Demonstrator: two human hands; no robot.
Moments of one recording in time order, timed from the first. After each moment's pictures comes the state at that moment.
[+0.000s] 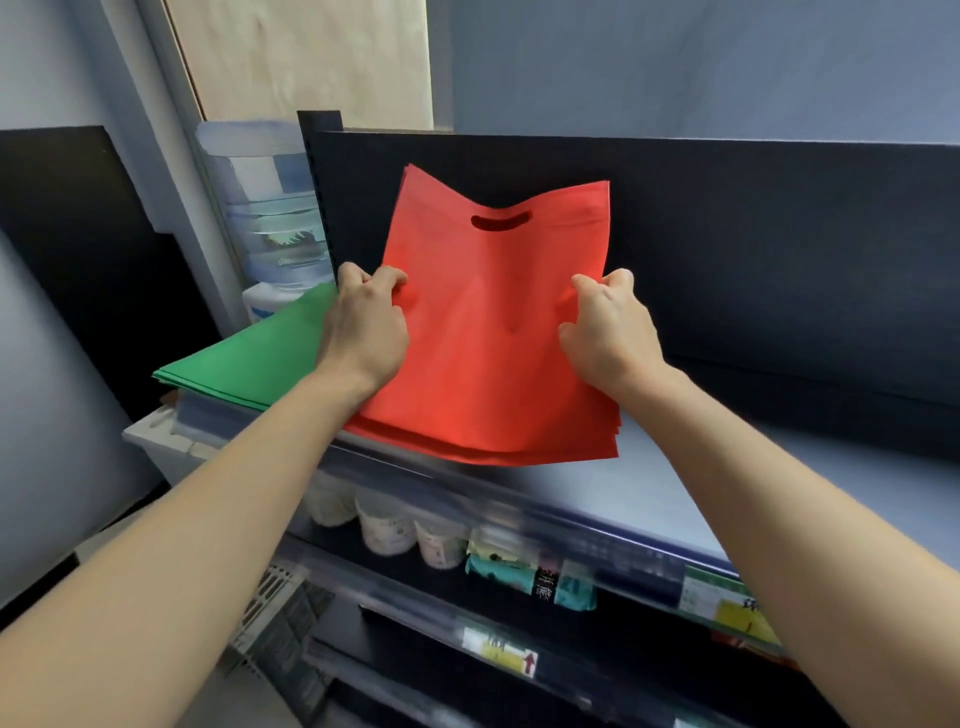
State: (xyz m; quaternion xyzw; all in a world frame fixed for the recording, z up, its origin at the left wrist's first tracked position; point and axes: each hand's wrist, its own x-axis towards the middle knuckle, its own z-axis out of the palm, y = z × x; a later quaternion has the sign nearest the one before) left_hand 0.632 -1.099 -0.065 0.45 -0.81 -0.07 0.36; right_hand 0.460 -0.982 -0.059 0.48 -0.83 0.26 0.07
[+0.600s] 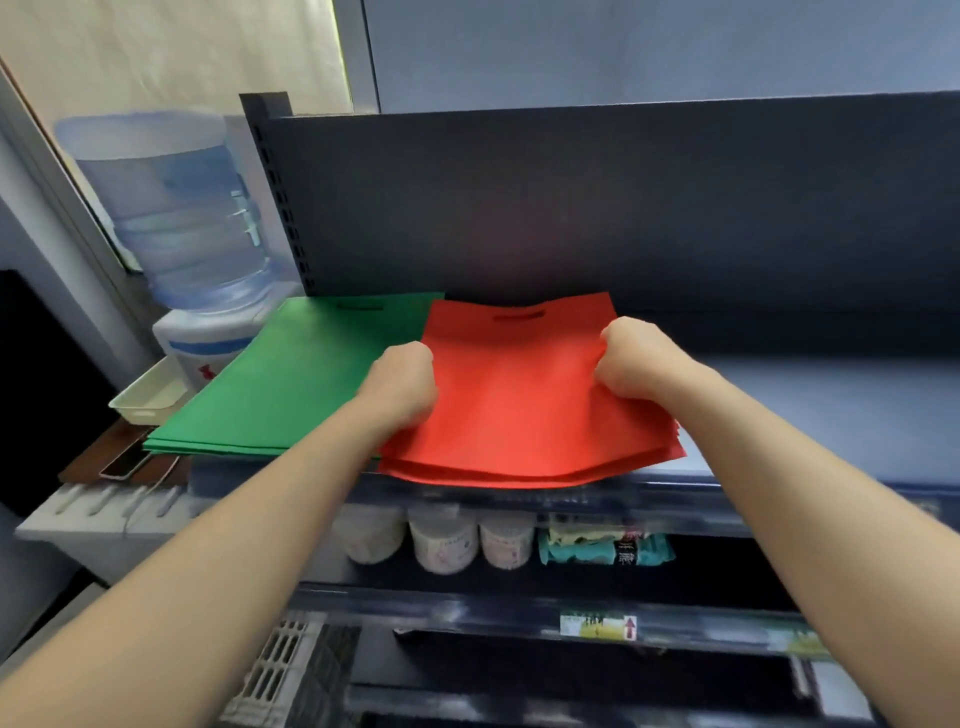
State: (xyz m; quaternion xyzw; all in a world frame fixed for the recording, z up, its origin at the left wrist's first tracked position) left_hand 0.664 -1.194 -0.118 0.36 -0.92 -0.11 0.09; right_hand 0.507 -1.028 -0.100 0.32 -0.93 0.16 -0.05
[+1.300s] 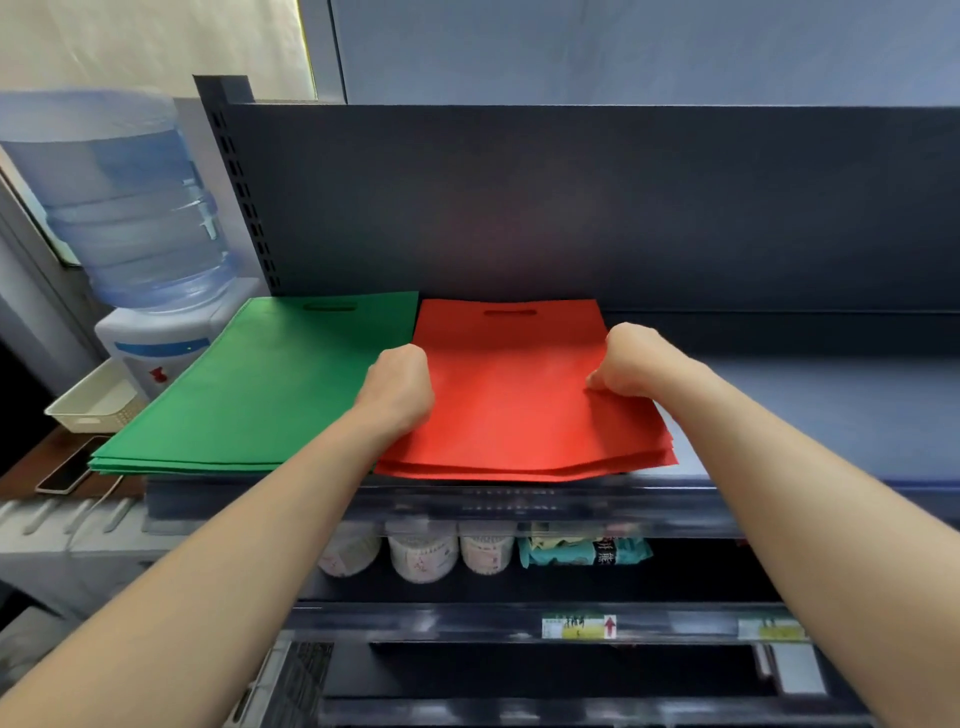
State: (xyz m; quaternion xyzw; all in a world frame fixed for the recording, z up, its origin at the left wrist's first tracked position) left_hand 0.646 -1.193 -0.126 0.35 -0.92 -0.15 0.11; right_hand 0.492 -1.023 -0.098 0.26 -0.95 0.13 -0.08
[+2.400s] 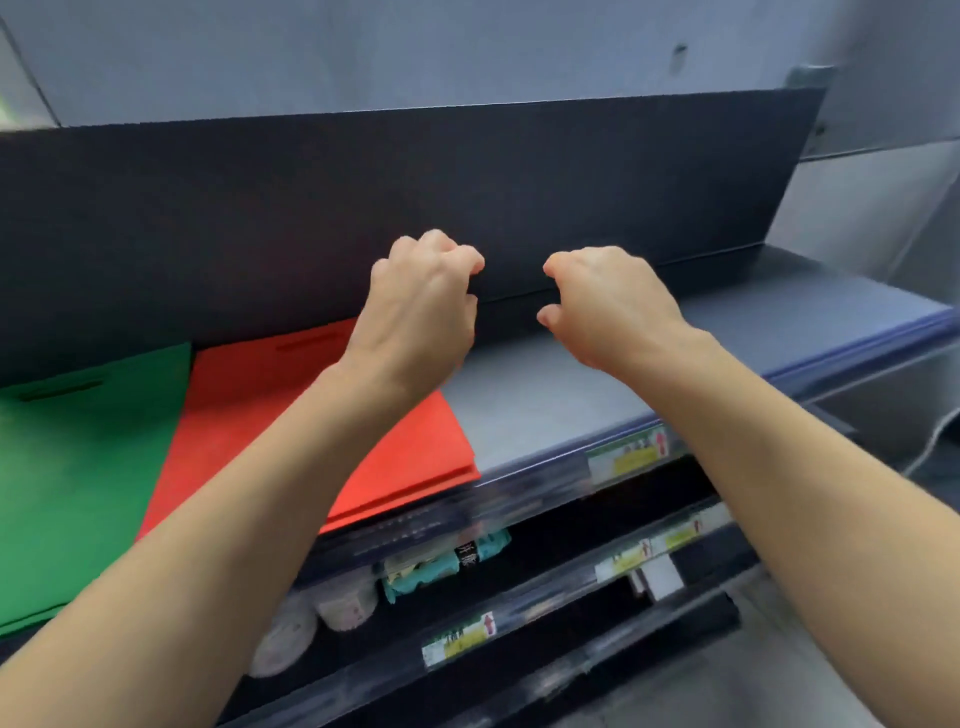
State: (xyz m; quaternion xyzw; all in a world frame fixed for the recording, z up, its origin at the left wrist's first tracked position) left_hand 0.559 -1.031 -0.038 -0.01 -0.95 -0.09 0.29; right_hand 0.497 -0.885 -0.037 0.26 -0.94 0.03 0.21
